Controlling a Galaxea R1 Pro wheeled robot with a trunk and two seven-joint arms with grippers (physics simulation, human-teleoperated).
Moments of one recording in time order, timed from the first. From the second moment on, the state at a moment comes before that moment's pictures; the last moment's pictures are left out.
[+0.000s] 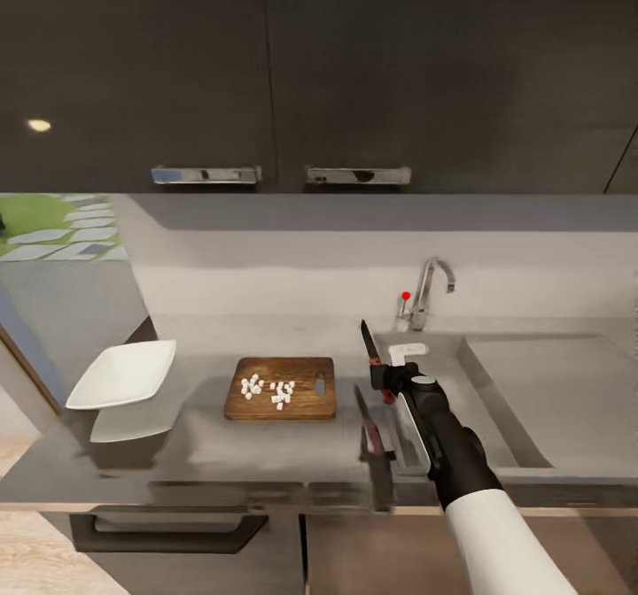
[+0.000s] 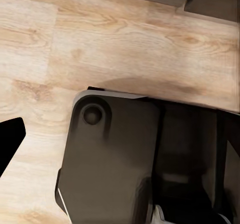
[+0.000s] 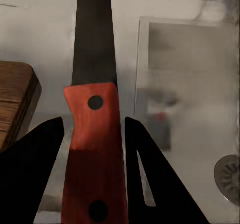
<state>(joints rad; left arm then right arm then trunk) 0.38 -0.07 -0.02 -0.83 0.13 -0.14 0.07 -0.66 0.13 0.06 -1.08 0.08 0.58 -0.03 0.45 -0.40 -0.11</state>
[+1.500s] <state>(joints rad) 0.38 -0.07 -0.02 -0.84 0.13 -0.14 0.07 -0.66 0.12 -0.07 -0.64 0.08 0.27 -0.07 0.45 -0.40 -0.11</state>
